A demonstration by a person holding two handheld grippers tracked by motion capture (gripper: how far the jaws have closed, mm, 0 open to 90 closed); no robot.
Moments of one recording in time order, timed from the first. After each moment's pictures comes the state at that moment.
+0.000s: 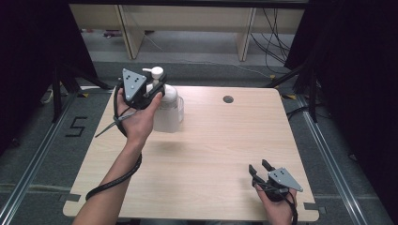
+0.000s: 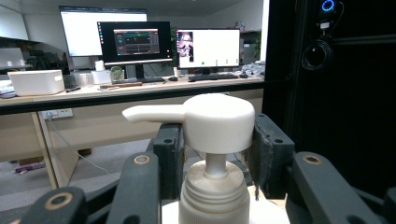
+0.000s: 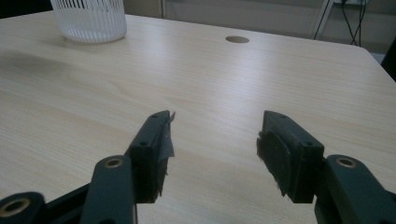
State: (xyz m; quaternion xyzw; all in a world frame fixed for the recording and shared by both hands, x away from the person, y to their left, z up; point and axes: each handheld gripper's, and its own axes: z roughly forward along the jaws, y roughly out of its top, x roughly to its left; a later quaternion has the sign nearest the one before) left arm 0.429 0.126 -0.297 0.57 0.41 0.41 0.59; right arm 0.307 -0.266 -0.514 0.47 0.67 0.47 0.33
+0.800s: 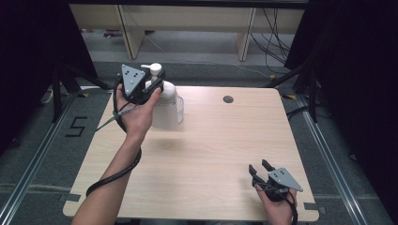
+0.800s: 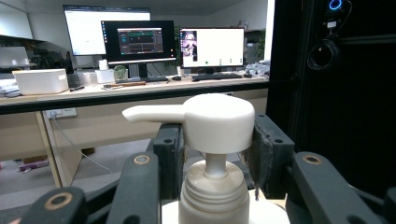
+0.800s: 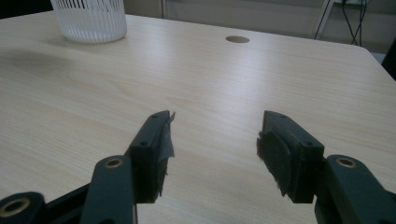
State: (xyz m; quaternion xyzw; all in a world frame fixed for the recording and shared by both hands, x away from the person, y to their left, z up) left arm 0.442 0.130 -0.294 0.57 0.41 0.41 0.58; right arm 0.308 -0.266 -0.514 0.46 0.67 0.47 0.33
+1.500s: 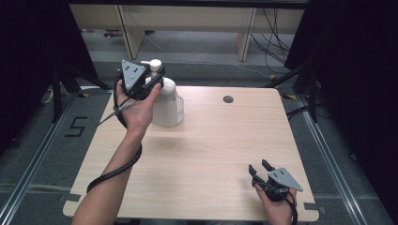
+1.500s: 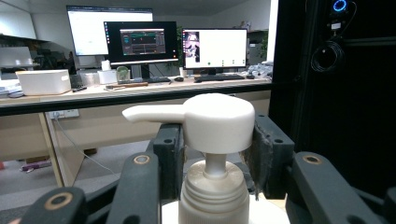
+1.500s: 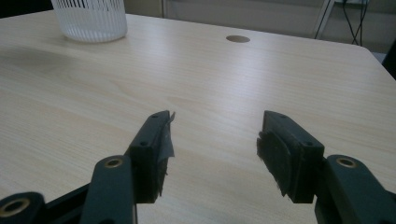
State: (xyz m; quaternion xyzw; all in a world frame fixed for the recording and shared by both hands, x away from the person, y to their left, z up) left arm 0.450 0.131 -0.287 0.57 0.41 0.42 0.58; right arm 0.307 -0.266 -0.514 0.46 0.67 0.47 0.33
